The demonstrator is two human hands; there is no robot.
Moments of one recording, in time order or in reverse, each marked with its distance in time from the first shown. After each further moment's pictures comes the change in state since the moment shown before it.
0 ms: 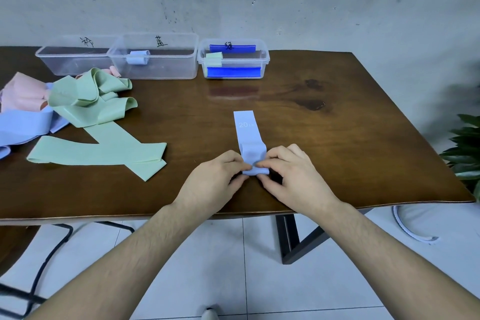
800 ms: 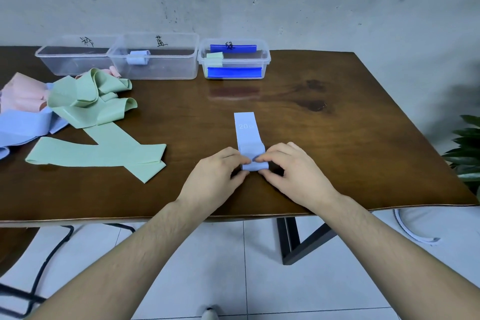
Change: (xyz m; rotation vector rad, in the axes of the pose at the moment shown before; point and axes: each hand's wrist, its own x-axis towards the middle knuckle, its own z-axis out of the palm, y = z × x) left_hand 0.011 -0.002 0.003 0.014 0.084 -0.038; right_hand 0.015 0.008 -0.005 0.093 -0.104 0.053
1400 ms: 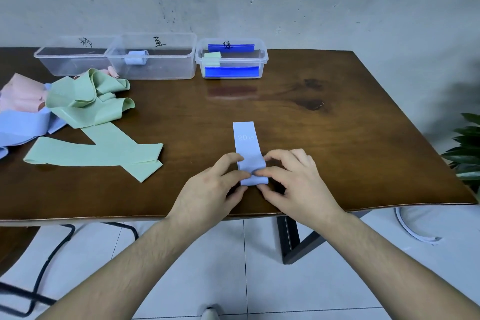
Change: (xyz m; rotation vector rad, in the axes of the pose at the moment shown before) left_hand -0.026 0.009 -0.001 0.066 0.002 0.150; right_hand -0.032 -0.003 0.004 -0.095 0.134 -0.100
